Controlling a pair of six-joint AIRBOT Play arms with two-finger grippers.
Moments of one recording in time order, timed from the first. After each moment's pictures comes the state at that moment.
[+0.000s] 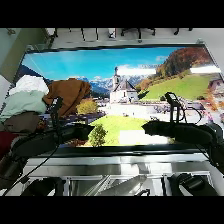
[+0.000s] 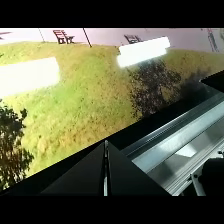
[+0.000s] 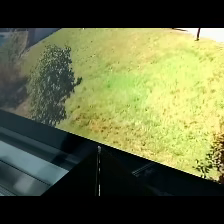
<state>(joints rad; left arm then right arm) -0.45 -0.66 0.67 -2.22 0.83 1.61 0.34 -0.72 0.69 2.05 -0.96 -1.47</state>
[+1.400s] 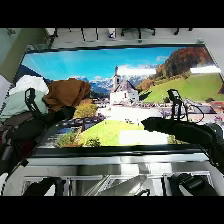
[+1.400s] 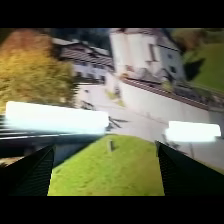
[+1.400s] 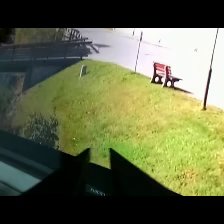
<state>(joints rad) -0.07 -0.78 0.67 -2.13 0.71 1.59 0.34 -0.72 0.69 2.05 -0.86 -1.47</state>
